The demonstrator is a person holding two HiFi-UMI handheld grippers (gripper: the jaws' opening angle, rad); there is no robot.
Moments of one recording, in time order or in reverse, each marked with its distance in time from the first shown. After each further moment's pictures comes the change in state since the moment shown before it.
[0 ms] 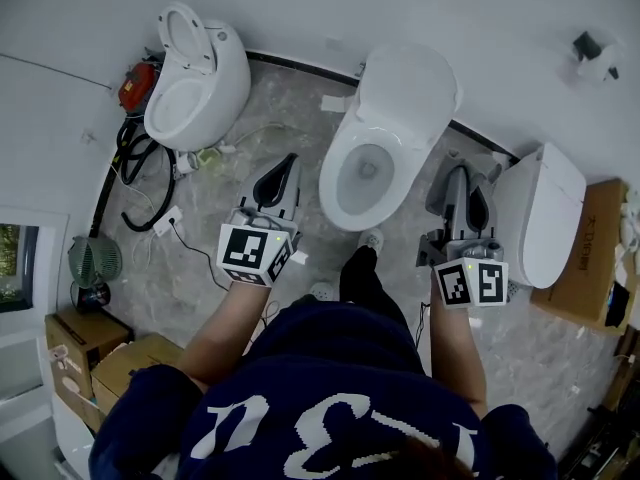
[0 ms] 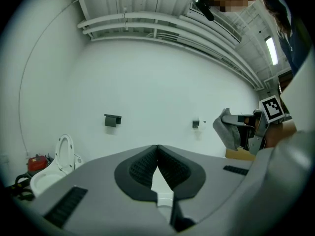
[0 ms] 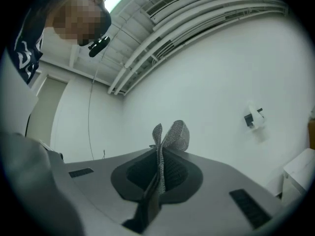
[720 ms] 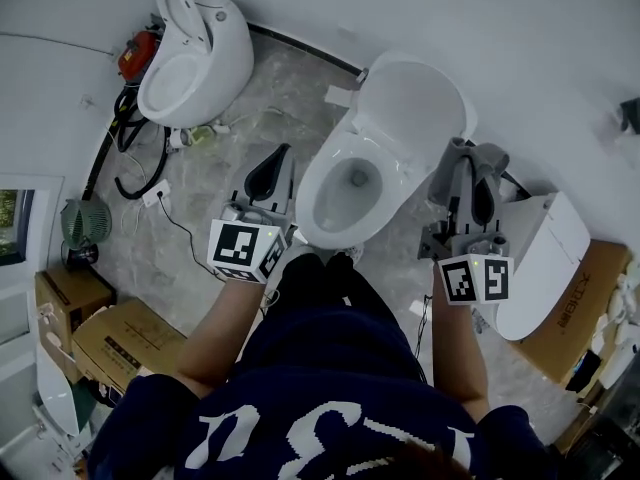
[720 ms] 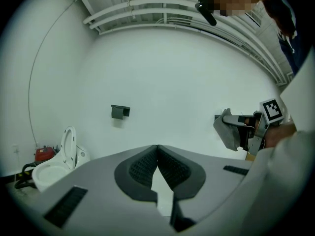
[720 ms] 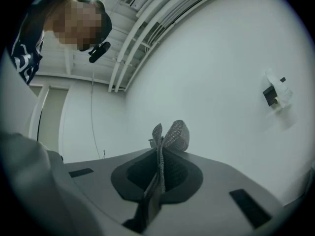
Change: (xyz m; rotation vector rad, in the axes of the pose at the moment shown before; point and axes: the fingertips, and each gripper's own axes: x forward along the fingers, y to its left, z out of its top) left arm 0.206 0.018 -0.018 -0.064 0.068 0.191; right arm 0.195 -0.164 -0.037 0.082 0.098 0.159
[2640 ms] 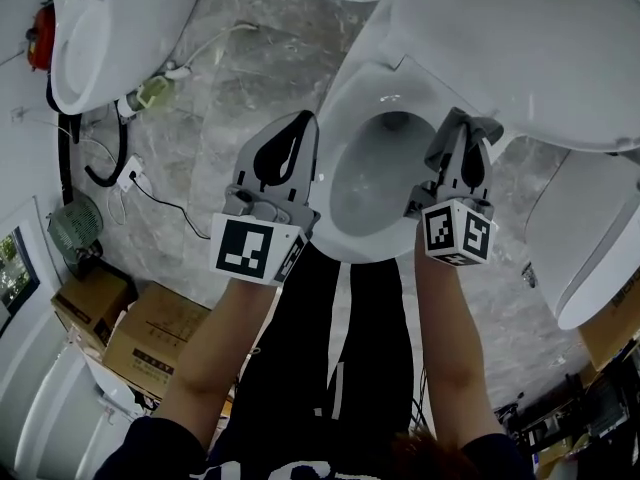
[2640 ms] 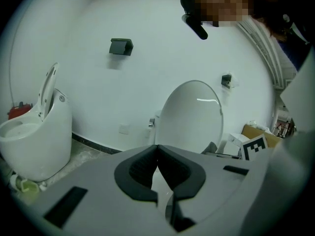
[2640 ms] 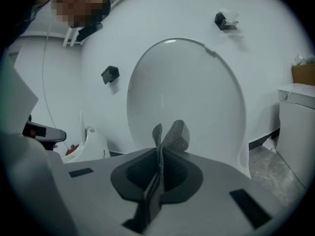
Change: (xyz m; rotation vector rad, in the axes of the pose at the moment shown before) left arm 0.232 0.107 -0.402 -0.074 0.260 -0.147; right arm 0.087 -0.178 -0.565 0.119 0.341 -0.469
